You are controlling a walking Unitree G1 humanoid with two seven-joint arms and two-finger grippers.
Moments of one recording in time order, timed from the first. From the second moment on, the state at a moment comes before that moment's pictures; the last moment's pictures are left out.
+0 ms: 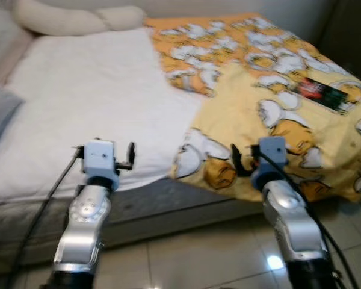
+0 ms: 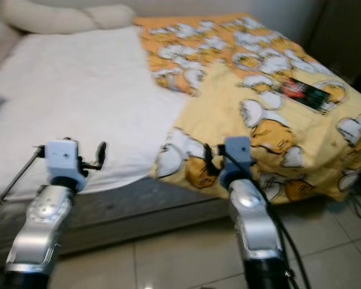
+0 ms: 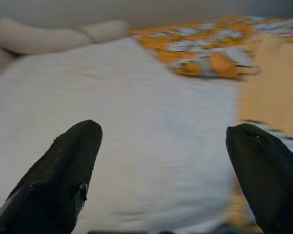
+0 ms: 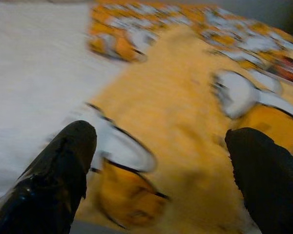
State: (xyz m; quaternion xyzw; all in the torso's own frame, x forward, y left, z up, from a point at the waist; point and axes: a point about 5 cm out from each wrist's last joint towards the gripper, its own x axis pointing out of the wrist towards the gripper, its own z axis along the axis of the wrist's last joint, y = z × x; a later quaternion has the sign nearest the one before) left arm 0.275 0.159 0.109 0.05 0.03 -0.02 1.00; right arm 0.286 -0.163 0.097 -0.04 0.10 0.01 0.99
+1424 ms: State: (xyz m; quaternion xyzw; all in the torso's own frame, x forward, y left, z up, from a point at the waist) left arm 0.276 0.158 0.103 0.03 0.04 -0.01 1.00; right arm 0.294 -0.170 0.101 -0.05 0.09 0.03 0.99
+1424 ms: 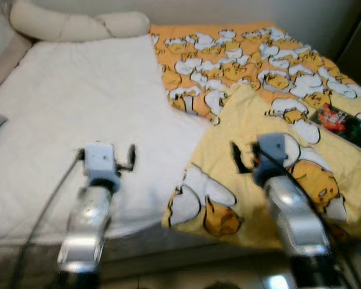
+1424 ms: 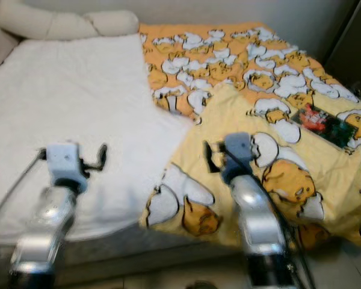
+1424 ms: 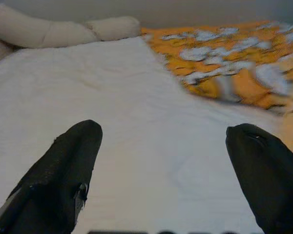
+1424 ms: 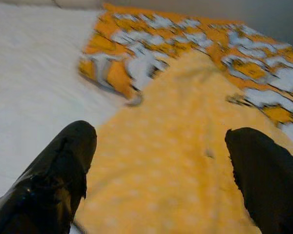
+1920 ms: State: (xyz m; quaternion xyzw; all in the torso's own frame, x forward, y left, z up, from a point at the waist) left arm 0.277 0.171 0.106 0.05 0.03 0.01 1.00; right arm 0.298 -0.165 0.106 -0.06 0.09 0.06 0.99
